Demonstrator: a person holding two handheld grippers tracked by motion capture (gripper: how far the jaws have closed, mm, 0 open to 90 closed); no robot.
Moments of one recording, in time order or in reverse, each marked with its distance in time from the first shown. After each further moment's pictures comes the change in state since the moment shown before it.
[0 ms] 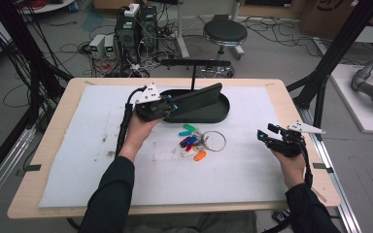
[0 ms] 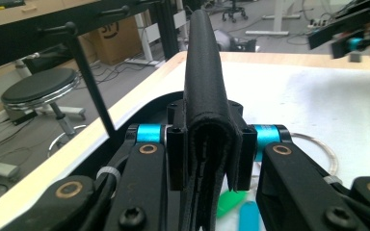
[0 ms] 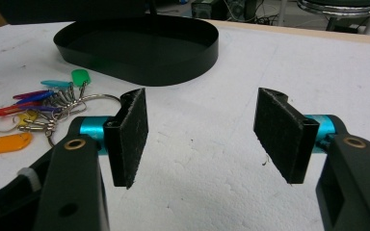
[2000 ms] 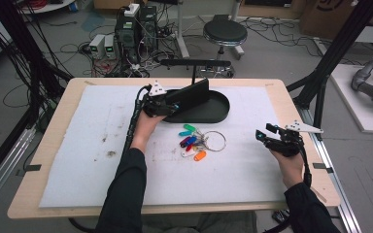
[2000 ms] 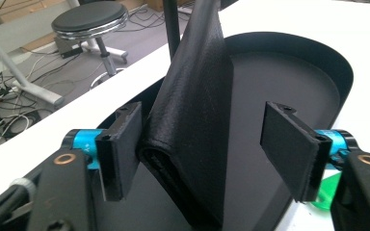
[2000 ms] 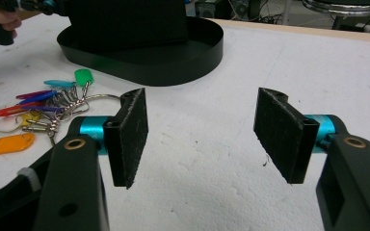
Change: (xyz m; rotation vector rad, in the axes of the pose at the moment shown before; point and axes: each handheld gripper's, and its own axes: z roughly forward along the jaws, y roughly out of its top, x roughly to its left) left arm 0.032 -0.036 0.037 0.185 0.219 -0.123; right arm 0.001 0.000 0.004 0.005 0.013 0.003
